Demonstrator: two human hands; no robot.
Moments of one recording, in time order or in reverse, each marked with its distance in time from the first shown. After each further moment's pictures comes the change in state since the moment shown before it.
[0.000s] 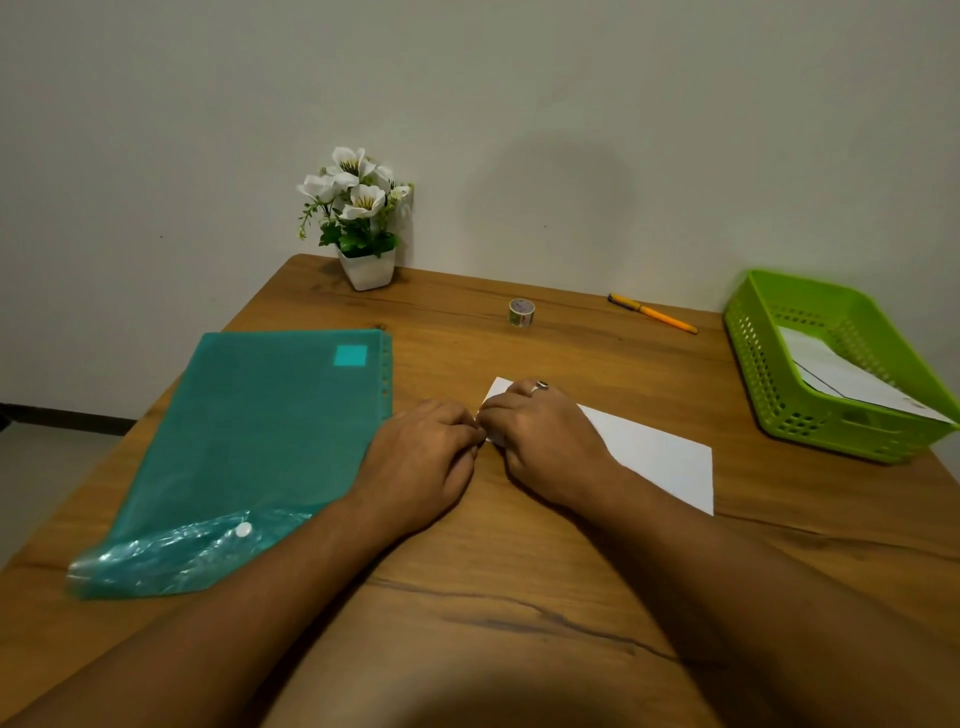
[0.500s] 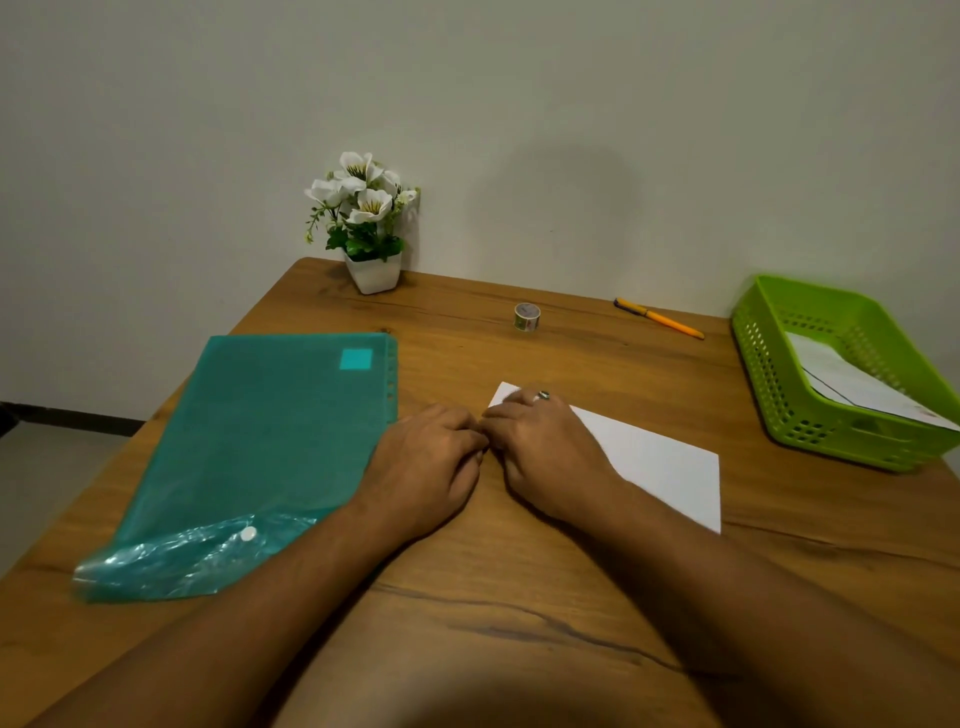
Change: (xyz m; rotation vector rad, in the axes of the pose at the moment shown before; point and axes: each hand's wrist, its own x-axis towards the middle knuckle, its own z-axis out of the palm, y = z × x) left_hand -0.001 0.000 0.000 -0.006 0.011 0.004; right_hand 0.000 -0.010 -0.004 -0.014 -0.048 0.039
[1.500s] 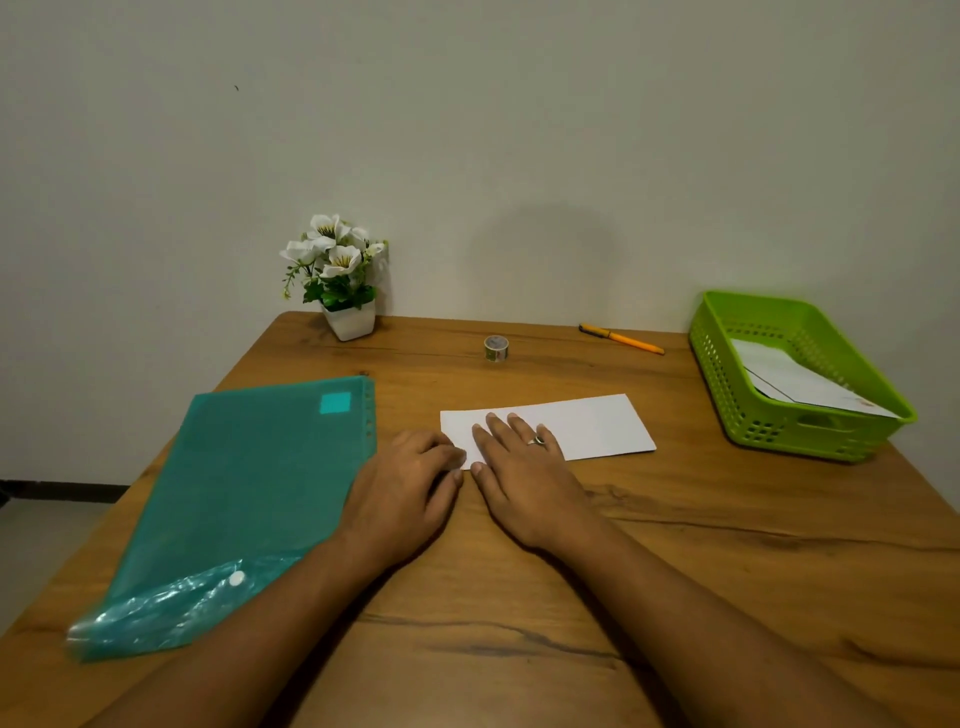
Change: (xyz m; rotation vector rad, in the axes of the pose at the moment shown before) left_hand 0.001 0.005 -0.003 0.010 0.039 -0.055; right_hand -0.019 -0.003 0.017 0.114 -0.117 0.334
